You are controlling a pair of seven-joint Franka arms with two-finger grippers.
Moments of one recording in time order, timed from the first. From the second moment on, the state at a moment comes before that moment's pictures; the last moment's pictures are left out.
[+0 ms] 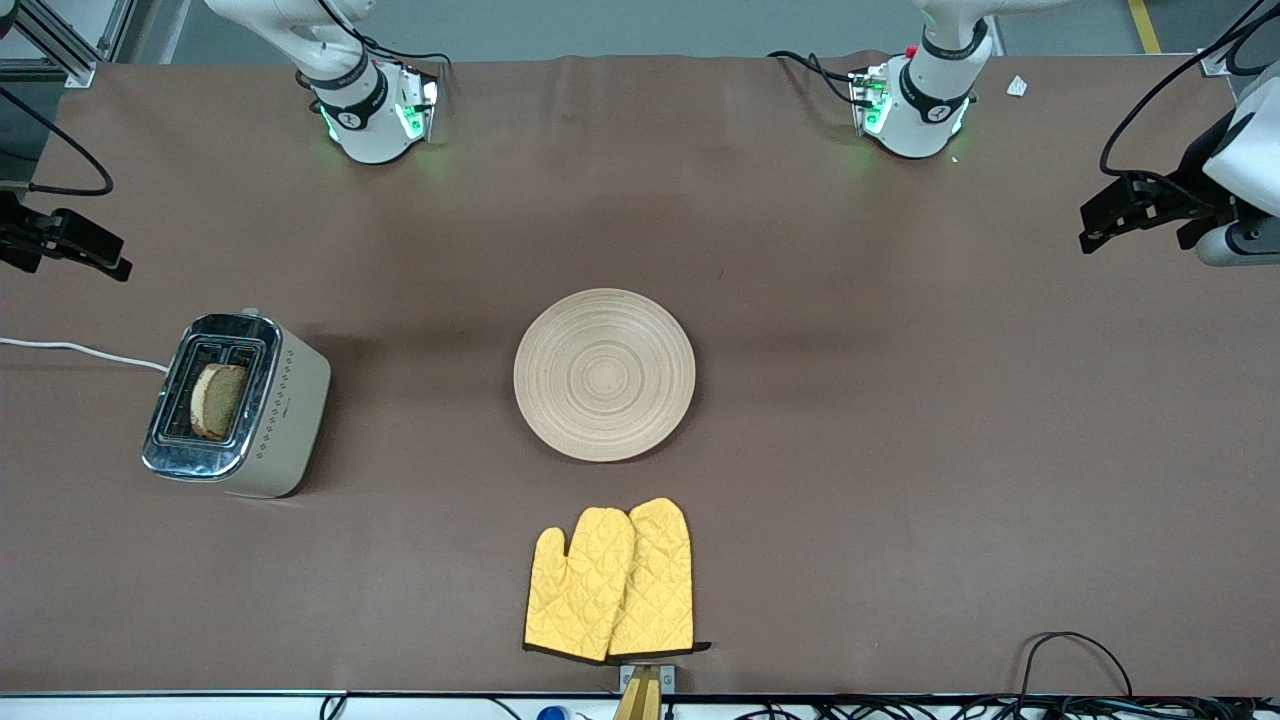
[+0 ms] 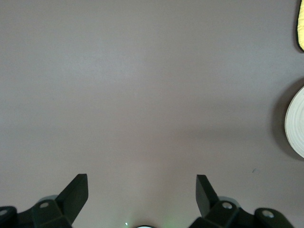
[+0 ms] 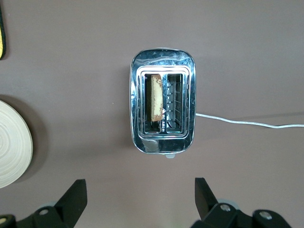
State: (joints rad) left arm 0.01 0.01 -0.13 -1.48 0.04 1.46 -0.12; right arm -0.03 0.00 -0.03 -1.54 -0.04 1.52 0.04
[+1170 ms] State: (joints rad) left arm 0.02 0.01 -0.13 -1.48 0.04 1.46 -0.12; right arm -0.03 0.00 -0.03 -1.54 -0.04 1.52 0.05
